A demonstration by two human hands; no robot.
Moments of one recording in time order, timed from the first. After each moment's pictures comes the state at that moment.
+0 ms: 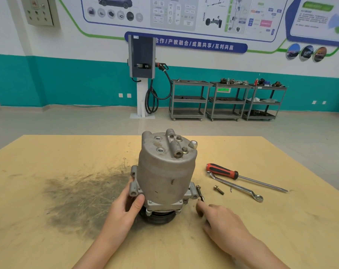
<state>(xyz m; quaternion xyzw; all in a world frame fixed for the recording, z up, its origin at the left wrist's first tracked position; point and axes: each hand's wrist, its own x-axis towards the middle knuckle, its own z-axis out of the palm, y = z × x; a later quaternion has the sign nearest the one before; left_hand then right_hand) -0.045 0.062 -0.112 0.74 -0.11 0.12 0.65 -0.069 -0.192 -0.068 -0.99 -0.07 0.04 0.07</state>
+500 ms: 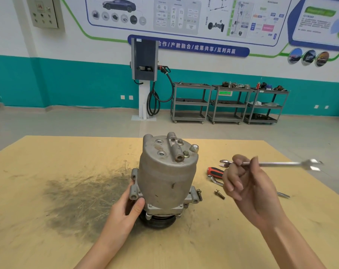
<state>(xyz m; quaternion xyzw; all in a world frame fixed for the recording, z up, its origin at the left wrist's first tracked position) -0.047 0.063 -0.105 0.73 -0.10 0.10 0.67 -0.052 -0.219 -0.006 -0.45 -0.22 -0.03 0.86</state>
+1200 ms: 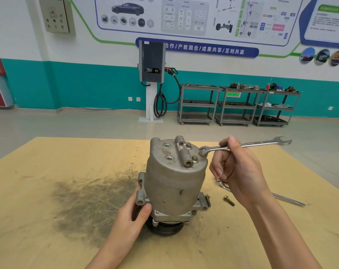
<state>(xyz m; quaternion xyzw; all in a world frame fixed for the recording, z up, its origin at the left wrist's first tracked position) -0.045 0.064 -0.105 0.73 -0.10 0.10 0.67 -0.025 -0.176 0.033 -0.60 -0.19 -0.09 0.77</state>
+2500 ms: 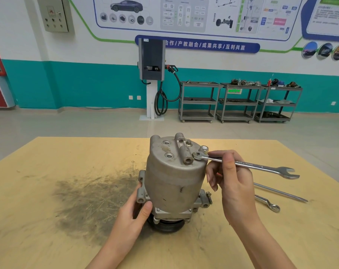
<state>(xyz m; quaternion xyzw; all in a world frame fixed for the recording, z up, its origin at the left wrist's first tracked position) -0.050 0.061 -0.099 0.73 -0.08 0.09 0.67 -0.049 -0.149 0.003 -0.60 -0.18 -0.25 0.74</state>
